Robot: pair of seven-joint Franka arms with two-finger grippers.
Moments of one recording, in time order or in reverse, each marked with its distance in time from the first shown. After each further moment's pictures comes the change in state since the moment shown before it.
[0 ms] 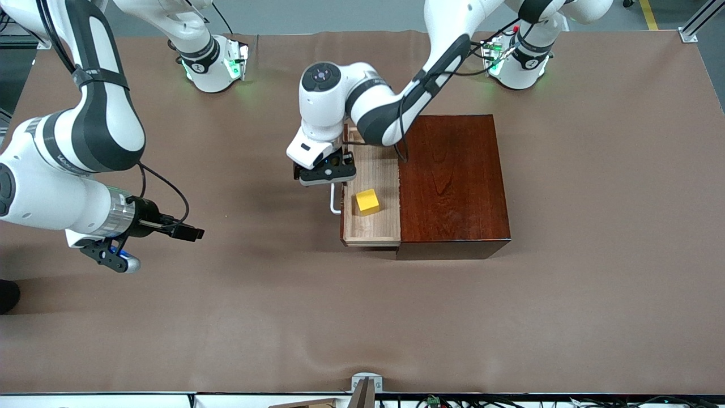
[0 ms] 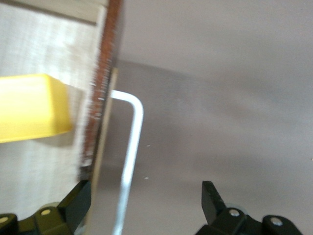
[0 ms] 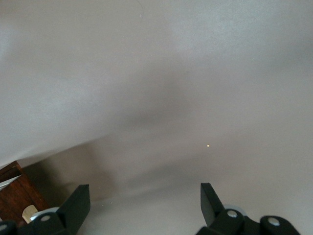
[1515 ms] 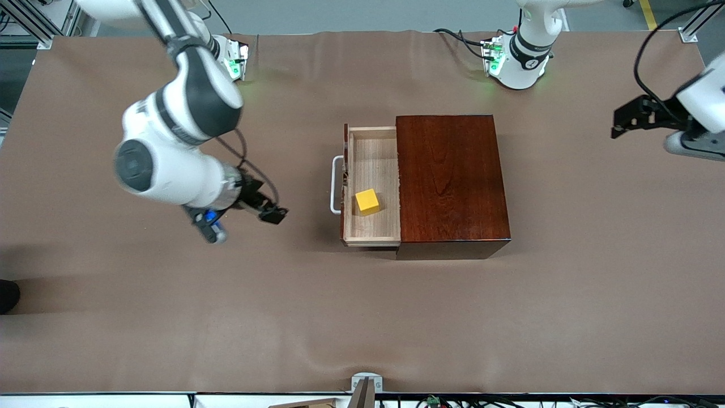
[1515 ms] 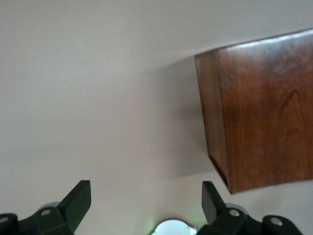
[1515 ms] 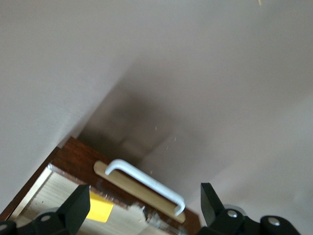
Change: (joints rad) left arm 0.906 -0.614 0.012 -0.114 -0.200 -0.735 1.310; right arm 0.317 0.011 0.013 0.015 0.091 -0.002 0.813
